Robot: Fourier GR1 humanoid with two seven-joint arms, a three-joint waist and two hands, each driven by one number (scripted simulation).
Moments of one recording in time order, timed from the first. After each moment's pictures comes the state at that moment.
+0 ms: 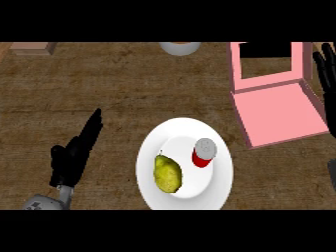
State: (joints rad) left arm -0.08 0.32 -0.34 -1.44 0.21 0.23 0.03; right arm -0.29 -0.39 -0.02 -1.69 -0.28 -0.22 0.05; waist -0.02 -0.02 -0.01
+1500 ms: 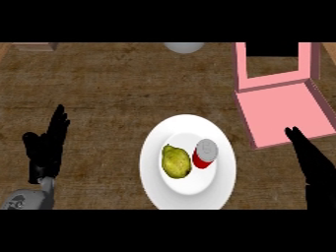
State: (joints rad) left arm -0.09 0.31 -0.14 -1.33 0.20 0.35 0.01; right arm 0.06 -0.39 0.50 -2.31 0.94 -0.01 1.03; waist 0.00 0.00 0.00
